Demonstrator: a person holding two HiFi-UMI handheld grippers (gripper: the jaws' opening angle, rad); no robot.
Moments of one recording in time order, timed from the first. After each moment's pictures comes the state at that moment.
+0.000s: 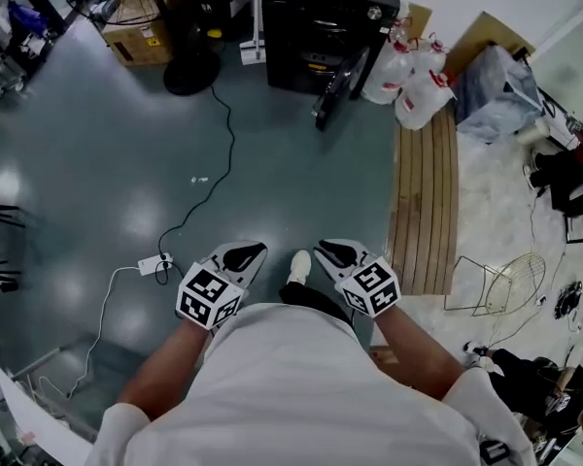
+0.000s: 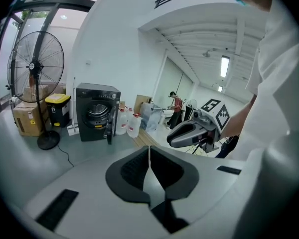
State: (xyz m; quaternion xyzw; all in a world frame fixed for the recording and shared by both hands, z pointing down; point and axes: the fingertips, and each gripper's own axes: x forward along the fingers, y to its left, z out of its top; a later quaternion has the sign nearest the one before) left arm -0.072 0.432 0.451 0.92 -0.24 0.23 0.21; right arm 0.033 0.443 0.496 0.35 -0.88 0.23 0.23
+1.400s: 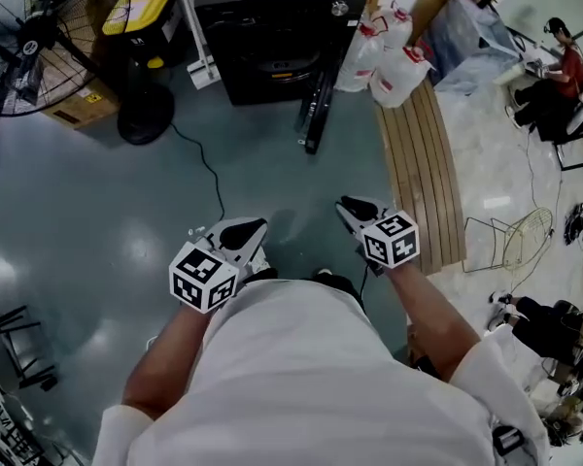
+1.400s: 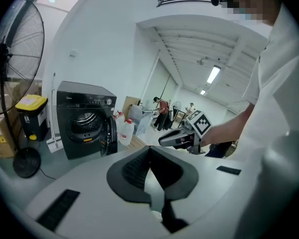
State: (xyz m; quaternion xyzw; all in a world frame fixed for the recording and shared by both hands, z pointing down) left arm -0.061 0.130 0.446 0.95 -0.12 0.21 0.21; right arm 0.103 0.152 0.536 0.52 -0.77 0.31 0.19
